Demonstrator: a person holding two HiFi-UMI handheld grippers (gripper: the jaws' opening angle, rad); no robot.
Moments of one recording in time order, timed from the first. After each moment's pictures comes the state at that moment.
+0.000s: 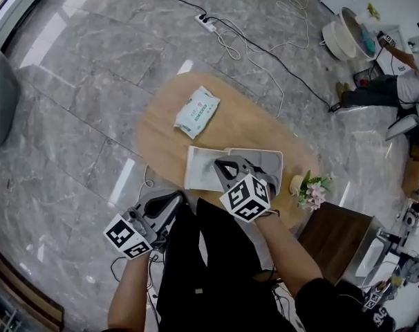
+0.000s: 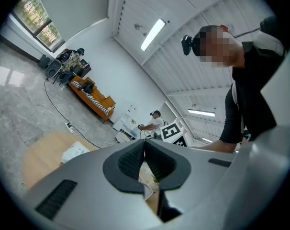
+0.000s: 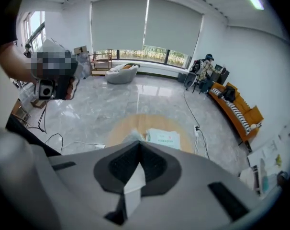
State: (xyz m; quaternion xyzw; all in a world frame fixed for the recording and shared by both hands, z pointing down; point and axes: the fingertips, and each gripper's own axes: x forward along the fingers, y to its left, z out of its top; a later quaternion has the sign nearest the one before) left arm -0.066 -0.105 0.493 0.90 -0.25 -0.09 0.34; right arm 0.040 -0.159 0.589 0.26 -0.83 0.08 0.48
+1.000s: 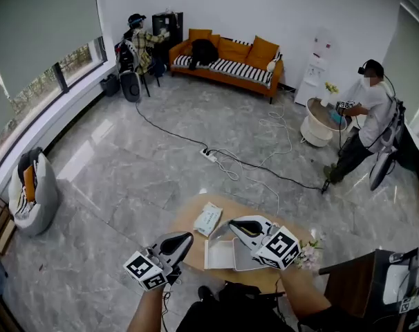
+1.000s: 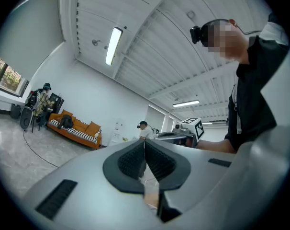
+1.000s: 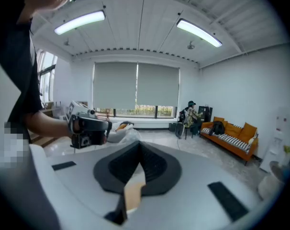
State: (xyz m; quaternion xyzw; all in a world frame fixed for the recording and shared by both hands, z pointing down) left arm -0.078 -0.115 0.215 0.96 -0.23 -0.09 0.14; right arm 0.031 -0.128 0.216 0.33 -0.93 0.03 0.17
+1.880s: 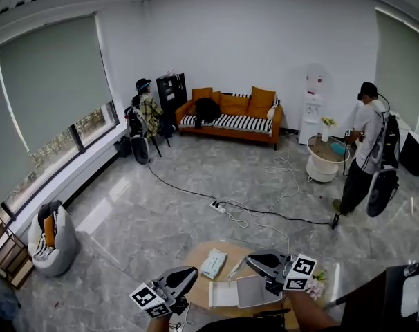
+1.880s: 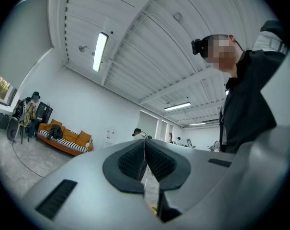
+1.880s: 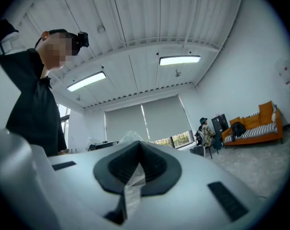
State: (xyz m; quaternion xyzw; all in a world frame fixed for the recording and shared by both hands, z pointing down) left arm -0.006 -0.058 0.132 0.97 -0.20 -0.12 0.09; right arm 0.146 -0.061 0.134 0.25 -0.96 0.07 -0.11
